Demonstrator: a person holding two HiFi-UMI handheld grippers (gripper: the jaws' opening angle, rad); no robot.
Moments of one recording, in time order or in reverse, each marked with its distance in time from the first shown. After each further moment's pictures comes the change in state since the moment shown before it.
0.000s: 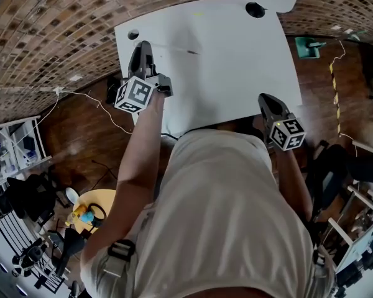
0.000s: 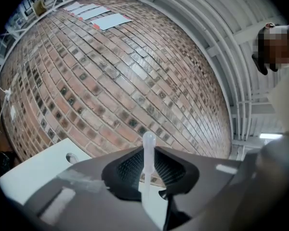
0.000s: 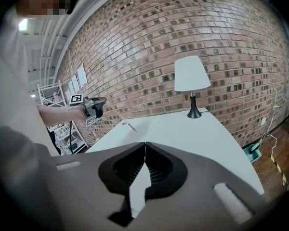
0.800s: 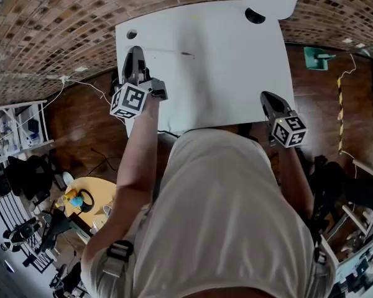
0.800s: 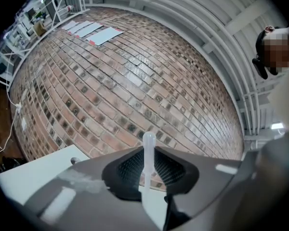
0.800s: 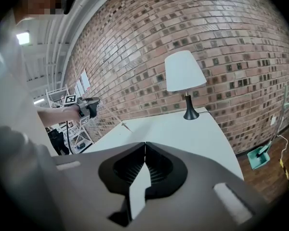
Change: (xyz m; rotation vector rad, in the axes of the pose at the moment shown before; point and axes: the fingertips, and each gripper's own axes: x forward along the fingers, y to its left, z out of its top) left arm -0.004 -0.043 -0.007 0.069 -0.088 0.114; right arm 0.000 -0.087 0.015 0.005 0.016 0.112
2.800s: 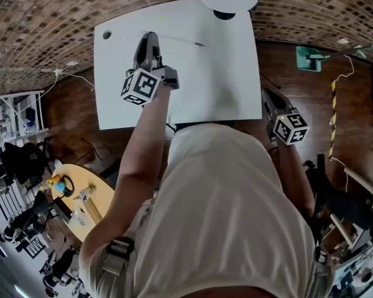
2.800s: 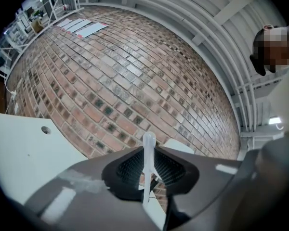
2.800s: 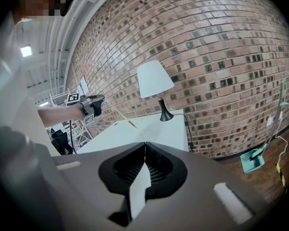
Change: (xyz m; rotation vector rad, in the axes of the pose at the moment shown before) left arm 0.059 -0.167 -0.130 0.009 -0.005 -0.029; right arm -0.087 -0.162 0.008 0.013 0.007 0.052
